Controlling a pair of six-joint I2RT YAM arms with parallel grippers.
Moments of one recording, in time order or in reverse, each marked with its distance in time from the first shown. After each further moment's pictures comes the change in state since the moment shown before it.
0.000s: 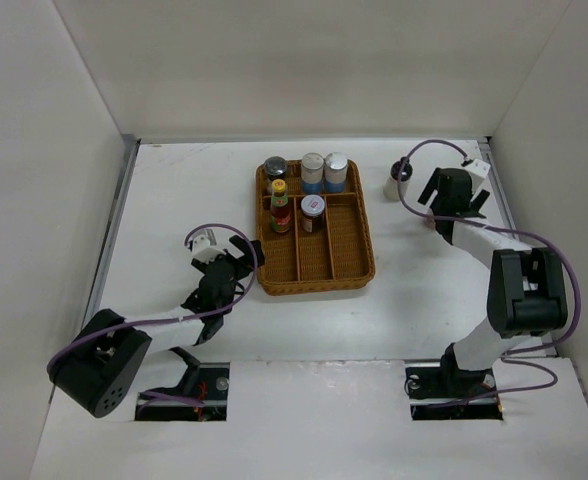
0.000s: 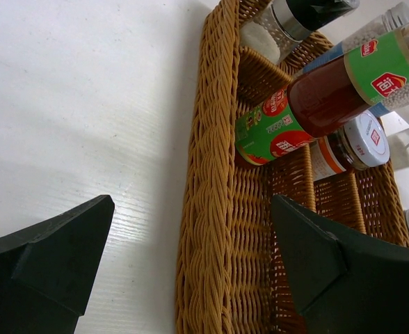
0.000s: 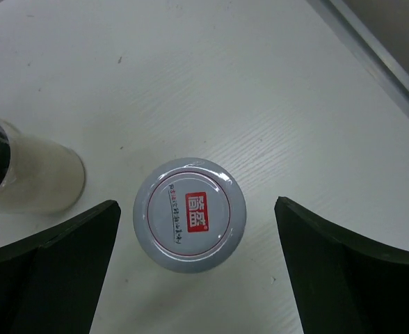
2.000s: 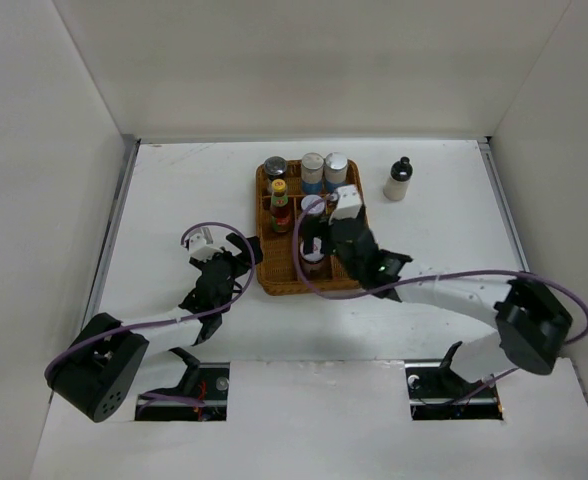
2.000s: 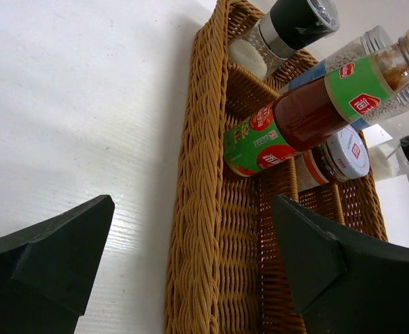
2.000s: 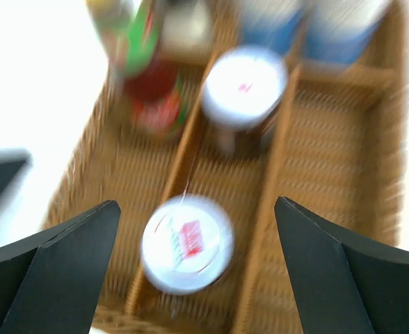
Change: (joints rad) left arm 0.022 -0.023 0.003 0.015 0.016 -0.008; right arm 0.881 -0.125 -0.049 0.094 0.038 -0.045
